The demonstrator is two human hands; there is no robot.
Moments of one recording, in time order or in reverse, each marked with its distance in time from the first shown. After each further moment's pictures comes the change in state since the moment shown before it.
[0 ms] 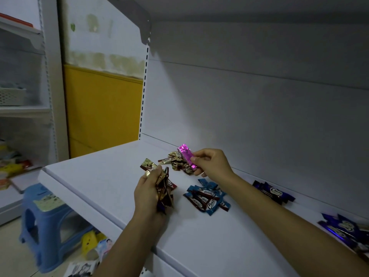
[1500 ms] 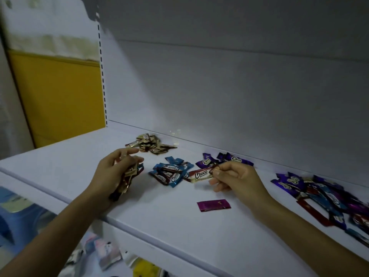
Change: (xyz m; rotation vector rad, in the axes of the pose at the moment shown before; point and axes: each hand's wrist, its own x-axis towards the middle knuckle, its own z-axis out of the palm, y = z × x) left_hand 0.003 0.006 -0.014 0.634 -0.372 0.259; right_hand -0.141 0.041 -0.100 0.135 0.134 0.093
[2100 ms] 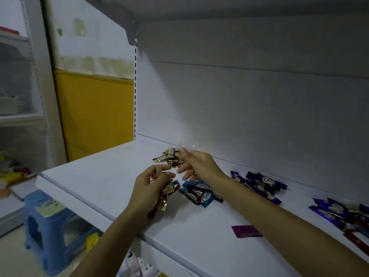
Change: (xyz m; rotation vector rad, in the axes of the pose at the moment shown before) left_hand -0.001 0.000 0.003 -0.074 0.050 0.049; right_hand 0.099 -0.035 0.127 -0.076 -0.274 -0.019
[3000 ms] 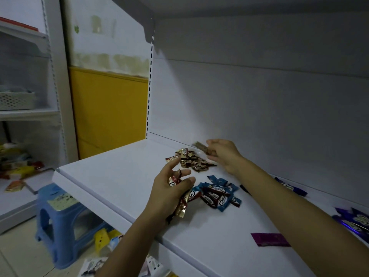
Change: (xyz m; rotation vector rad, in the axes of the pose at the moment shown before) left_hand 0.003 -0.005 -0.003 -0.036 -0.067 -0.021; right_hand 0.055 -0.009 -0.020 0.241 0.238 0.173
